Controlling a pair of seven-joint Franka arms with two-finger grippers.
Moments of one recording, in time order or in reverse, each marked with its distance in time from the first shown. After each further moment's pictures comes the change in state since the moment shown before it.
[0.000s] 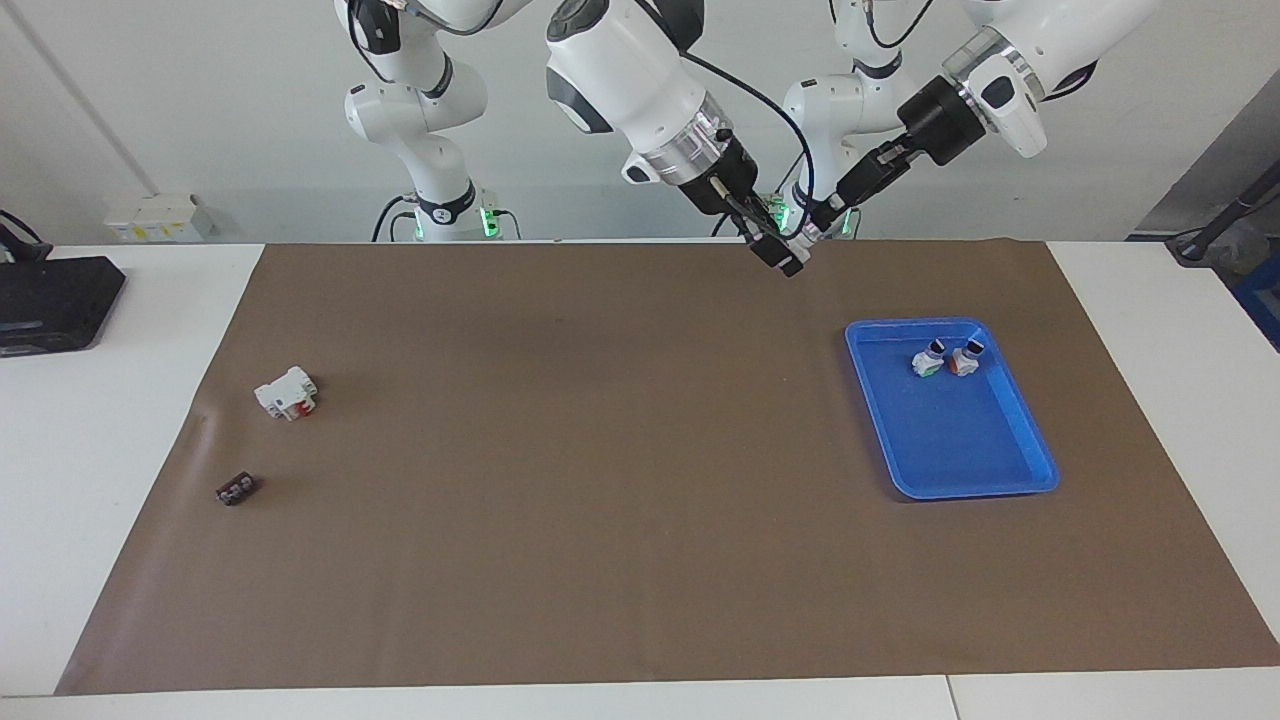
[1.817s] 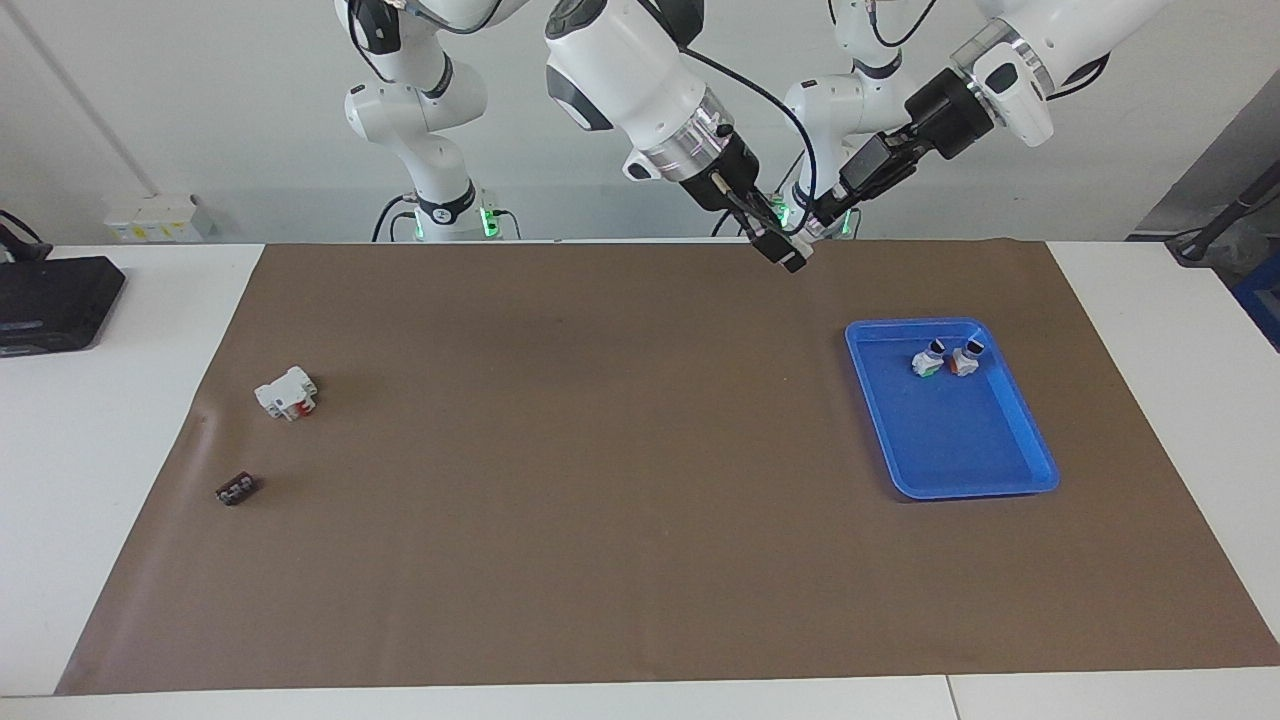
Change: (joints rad) left arm 0.012 0.005 0.002 0.025 -0.001 -0.043 0.161; right arm 0.000 0.000 0.002 0.007 0.012 0.000 0.000
